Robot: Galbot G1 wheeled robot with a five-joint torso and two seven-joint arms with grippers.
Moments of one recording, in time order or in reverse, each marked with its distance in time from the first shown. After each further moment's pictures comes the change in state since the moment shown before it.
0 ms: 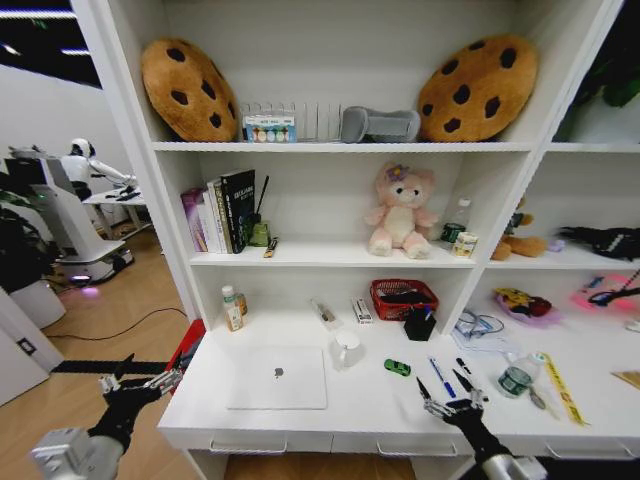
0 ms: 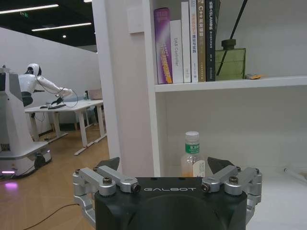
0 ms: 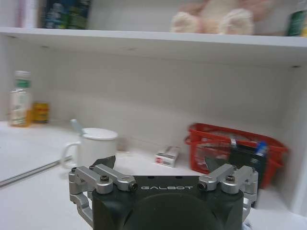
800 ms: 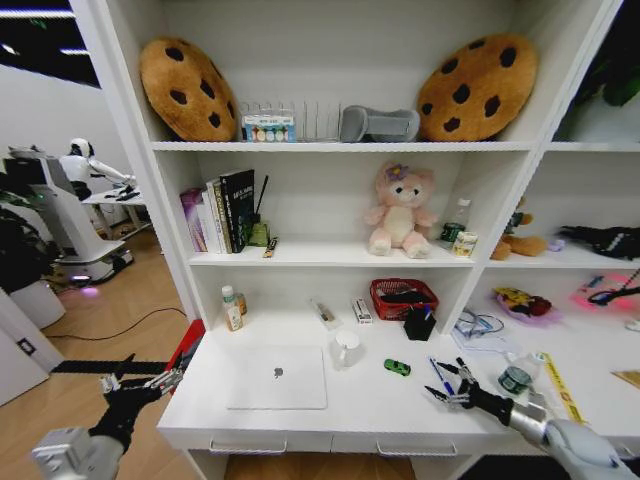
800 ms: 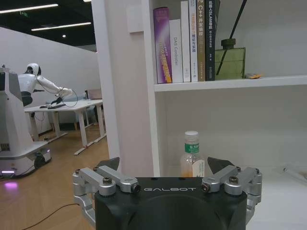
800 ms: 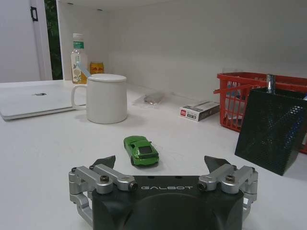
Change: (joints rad) left arm -0.001 0.001 0.001 0.001 0.000 -0.001 0.001; right arm 0.516 -0.291 -0.225 -0.675 0.126 0.007 -0.553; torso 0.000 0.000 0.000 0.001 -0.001
